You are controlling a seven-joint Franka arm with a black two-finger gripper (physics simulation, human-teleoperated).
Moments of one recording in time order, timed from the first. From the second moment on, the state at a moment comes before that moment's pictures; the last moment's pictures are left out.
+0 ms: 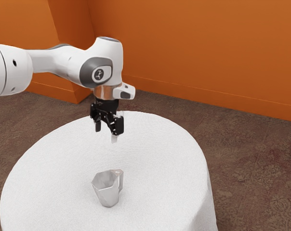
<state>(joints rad) -0.03 0.22 -0.11 -1.79 0.08 1.76 0.12</state>
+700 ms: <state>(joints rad) -0.08 0.20 -0.17 -1.99 0.03 1.91 0.04</state>
